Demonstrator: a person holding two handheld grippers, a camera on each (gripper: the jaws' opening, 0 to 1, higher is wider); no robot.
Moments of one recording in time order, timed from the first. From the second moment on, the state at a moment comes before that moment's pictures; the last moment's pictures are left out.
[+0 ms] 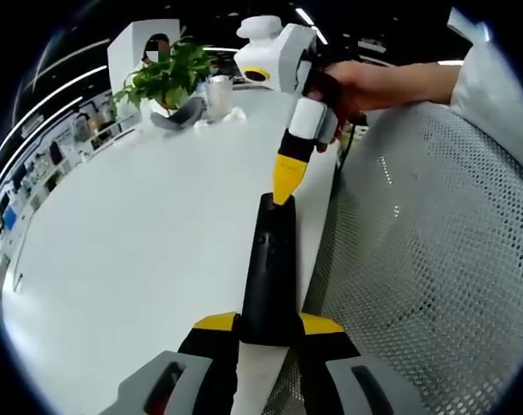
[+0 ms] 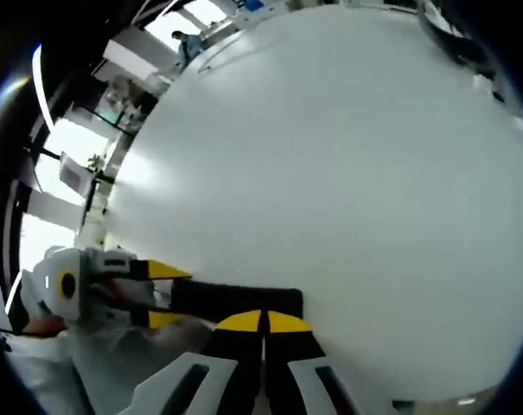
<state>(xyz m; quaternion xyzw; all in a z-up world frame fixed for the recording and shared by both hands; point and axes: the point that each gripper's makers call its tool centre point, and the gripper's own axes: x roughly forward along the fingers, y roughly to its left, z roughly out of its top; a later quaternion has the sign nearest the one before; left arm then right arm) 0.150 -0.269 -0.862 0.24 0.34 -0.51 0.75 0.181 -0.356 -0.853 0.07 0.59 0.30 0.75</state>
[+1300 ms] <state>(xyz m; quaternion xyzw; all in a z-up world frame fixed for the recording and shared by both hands) 0.150 -0.269 -0.862 0.24 0.34 -0.51 0.75 0.187 -0.358 -0.851 0.15 0.60 0.27 0.74</state>
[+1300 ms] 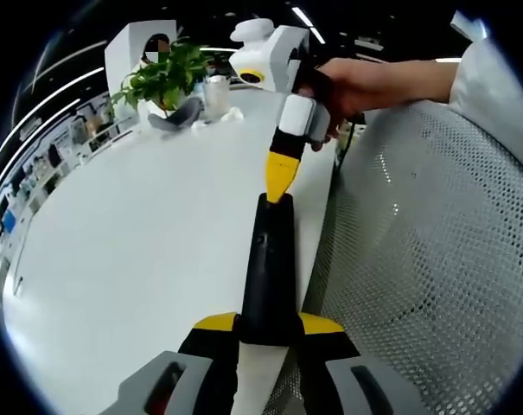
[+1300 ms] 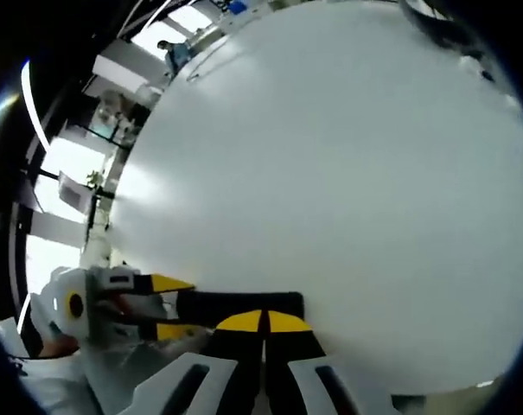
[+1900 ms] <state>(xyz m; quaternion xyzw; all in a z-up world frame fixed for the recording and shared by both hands) 0.149 -0.269 -0.862 0.24 0.34 -0.51 0.75 0.183 -0.355 -0.851 0.14 0.61 0.28 0.73</state>
